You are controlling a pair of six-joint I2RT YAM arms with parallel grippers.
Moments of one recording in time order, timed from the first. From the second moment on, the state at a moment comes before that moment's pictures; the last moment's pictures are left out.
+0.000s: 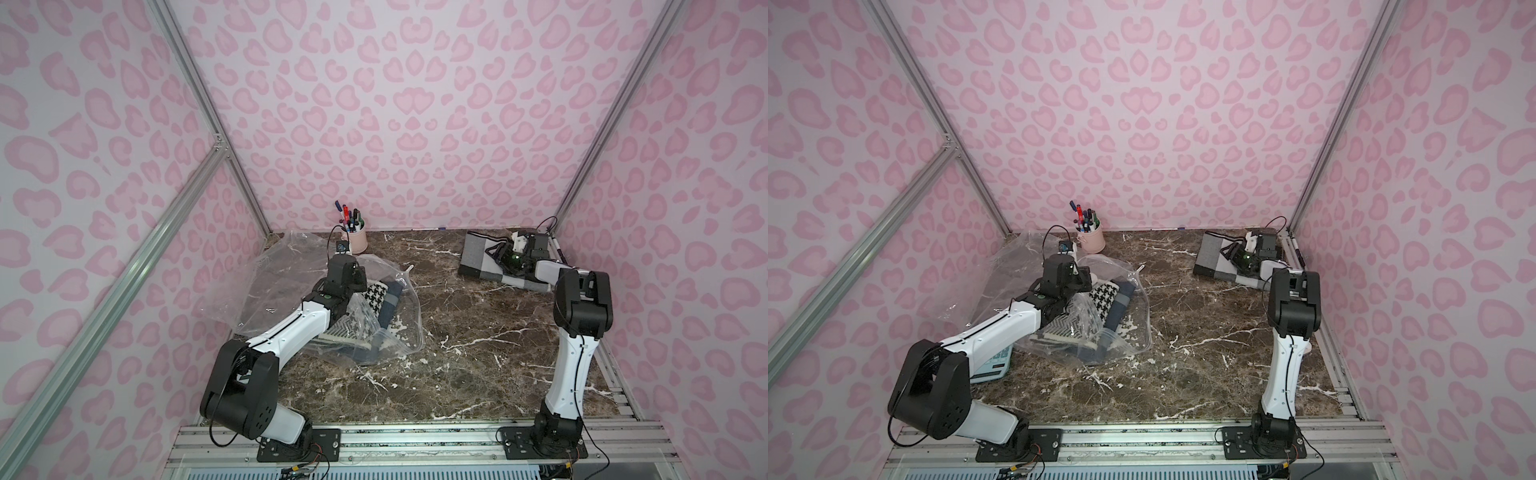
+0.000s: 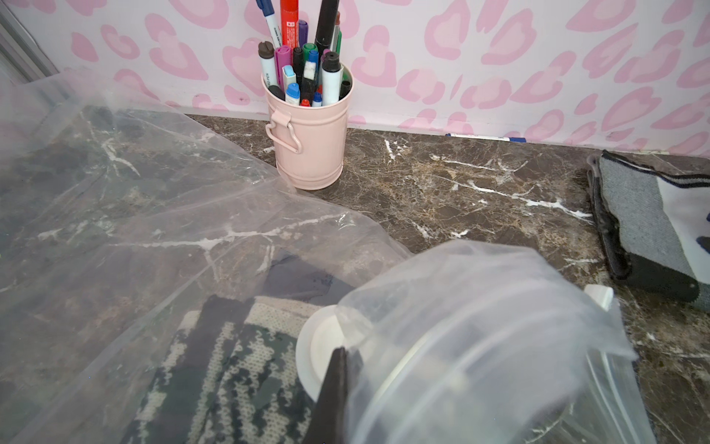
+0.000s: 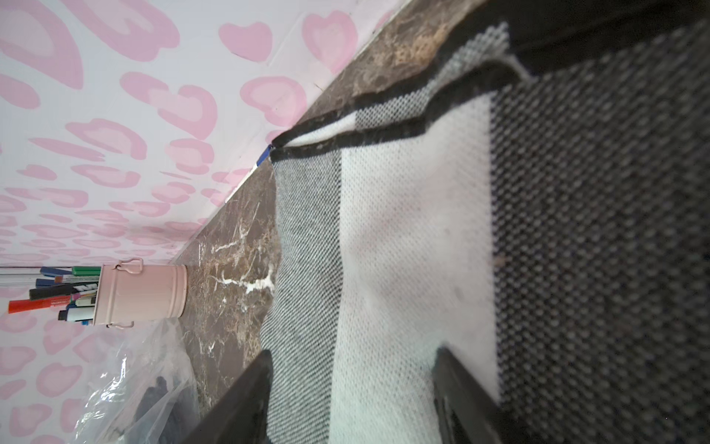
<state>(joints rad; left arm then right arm) -0.37 1.49 0.94 0.01 -0.23 -0.32 -0.09 2.23 1.48 0.03 -0.58 0.57</state>
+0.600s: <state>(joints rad) -0.39 1.50 1.13 -0.01 -0.14 -0.25 0.02 1.65 1.35 -0.02 -0.40 0.41</state>
